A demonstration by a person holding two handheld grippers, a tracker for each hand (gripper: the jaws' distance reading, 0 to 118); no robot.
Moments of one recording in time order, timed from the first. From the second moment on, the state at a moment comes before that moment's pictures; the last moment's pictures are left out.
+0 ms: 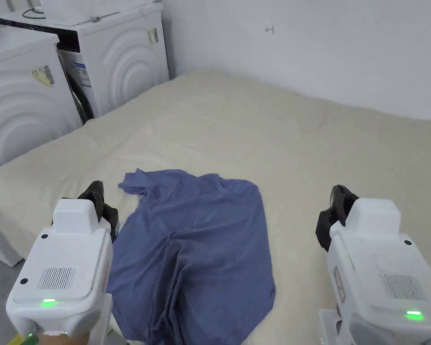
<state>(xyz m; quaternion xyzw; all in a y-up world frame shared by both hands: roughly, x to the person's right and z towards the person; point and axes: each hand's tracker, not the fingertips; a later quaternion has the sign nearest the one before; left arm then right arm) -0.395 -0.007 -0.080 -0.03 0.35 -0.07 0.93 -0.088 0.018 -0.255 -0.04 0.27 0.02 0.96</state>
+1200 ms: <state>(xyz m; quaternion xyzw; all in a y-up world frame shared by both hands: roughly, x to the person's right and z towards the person) -0.470 -0.110 -0.294 -0.45 0.17 0.12 0.87 -0.053 -0.006 -0.301 -0.08 0.21 0.04 0.97</state>
